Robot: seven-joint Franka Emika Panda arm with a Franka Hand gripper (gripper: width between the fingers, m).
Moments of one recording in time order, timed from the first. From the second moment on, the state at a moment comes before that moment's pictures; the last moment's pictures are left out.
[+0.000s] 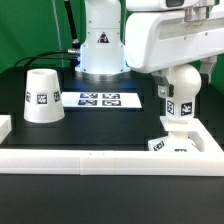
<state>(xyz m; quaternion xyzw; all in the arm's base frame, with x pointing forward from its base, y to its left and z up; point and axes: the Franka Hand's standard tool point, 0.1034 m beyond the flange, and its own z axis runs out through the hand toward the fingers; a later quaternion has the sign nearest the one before) 0.618 0.102 0.117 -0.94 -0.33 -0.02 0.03</state>
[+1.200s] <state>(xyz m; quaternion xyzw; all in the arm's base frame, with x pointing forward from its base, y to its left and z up) 0.620 0.097 0.116 -0.97 -0.25 -0.03 0.03</state>
